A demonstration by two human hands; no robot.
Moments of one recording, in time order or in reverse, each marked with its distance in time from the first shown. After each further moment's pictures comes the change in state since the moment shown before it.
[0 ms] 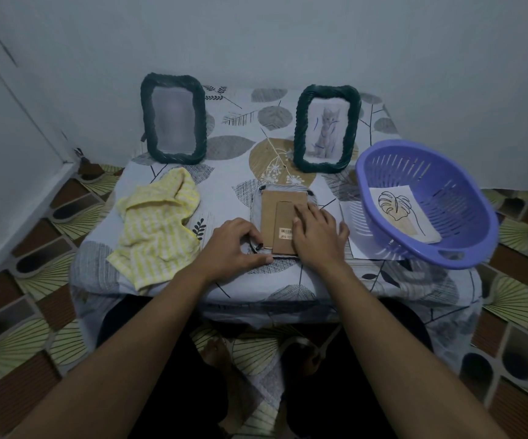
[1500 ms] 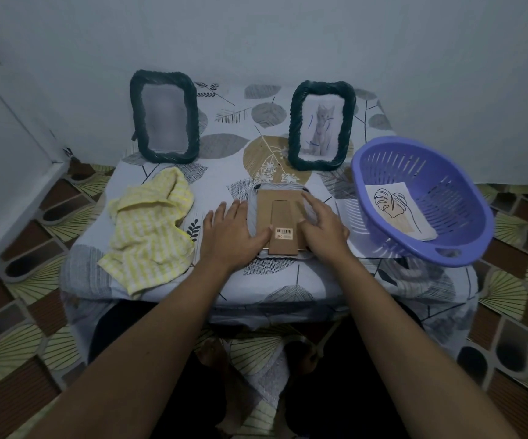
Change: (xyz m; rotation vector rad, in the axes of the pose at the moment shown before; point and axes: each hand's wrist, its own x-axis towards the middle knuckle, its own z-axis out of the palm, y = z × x) left_hand 0.031 0.004 0.023 0.480 0.070 -0.284; right_hand 0.001 0.006 -0.022 0.456 -0.040 0.080
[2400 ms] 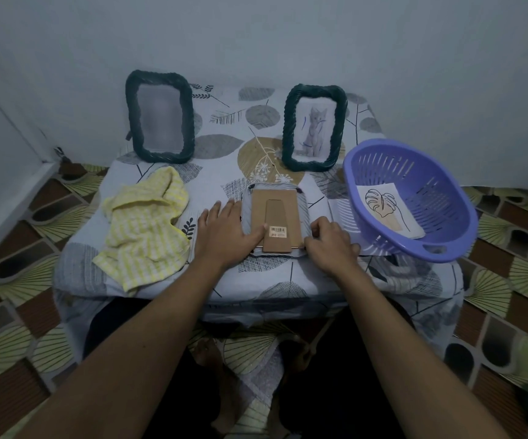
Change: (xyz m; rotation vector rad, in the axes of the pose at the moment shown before) left_hand 0.000 -0.003 0.000 -0.029 0.019 0.010; right_hand -0.031 0.000 -0.020 -0.355 -0.067 0.153
